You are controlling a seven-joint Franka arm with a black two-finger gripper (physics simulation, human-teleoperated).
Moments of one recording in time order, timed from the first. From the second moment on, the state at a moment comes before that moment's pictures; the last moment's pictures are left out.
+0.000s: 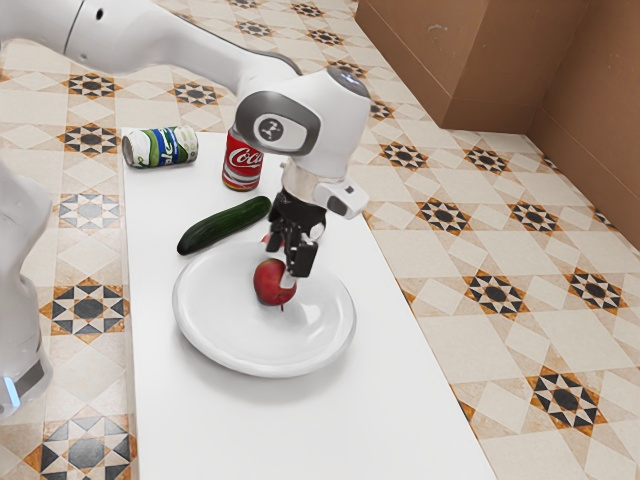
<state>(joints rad) -0.35 -0.29 0.14 -2.19 -0.03 1.78 -0.25</state>
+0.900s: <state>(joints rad) -0.35 -0.27 0.14 -2.25 -0.04 1.84 -0.39</state>
